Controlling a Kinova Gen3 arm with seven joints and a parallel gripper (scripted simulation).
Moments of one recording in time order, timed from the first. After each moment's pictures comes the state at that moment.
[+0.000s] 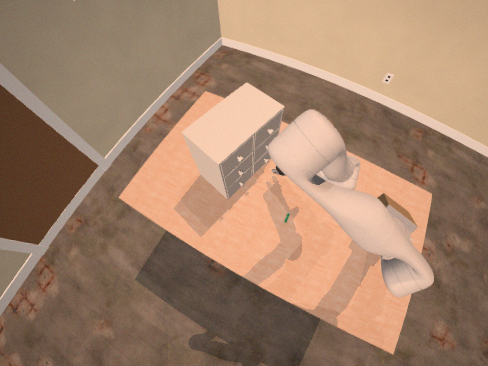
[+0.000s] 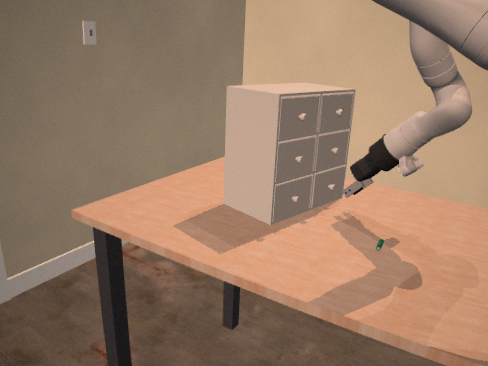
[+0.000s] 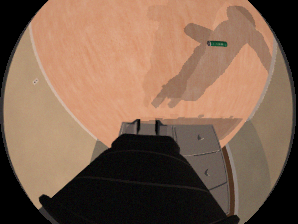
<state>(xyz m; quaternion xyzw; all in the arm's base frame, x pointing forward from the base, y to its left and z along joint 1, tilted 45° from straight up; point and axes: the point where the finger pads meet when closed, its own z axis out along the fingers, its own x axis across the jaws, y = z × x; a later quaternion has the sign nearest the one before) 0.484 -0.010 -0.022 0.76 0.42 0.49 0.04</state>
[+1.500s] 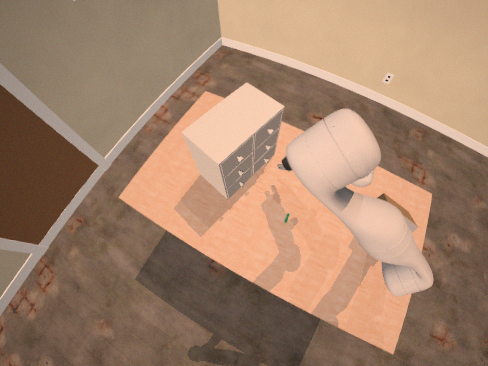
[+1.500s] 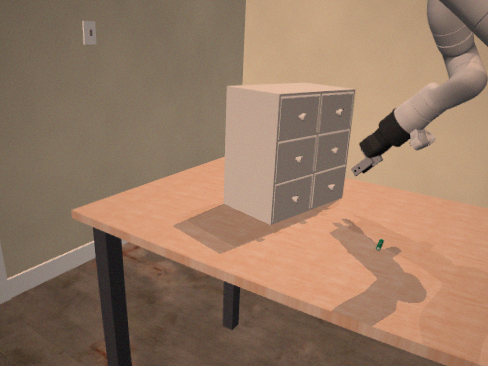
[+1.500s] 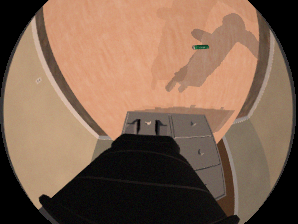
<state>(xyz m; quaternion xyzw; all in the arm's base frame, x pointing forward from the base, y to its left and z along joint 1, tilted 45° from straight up) 0.458 -0.050 0.023 0.77 0.42 0.49 0.04</state>
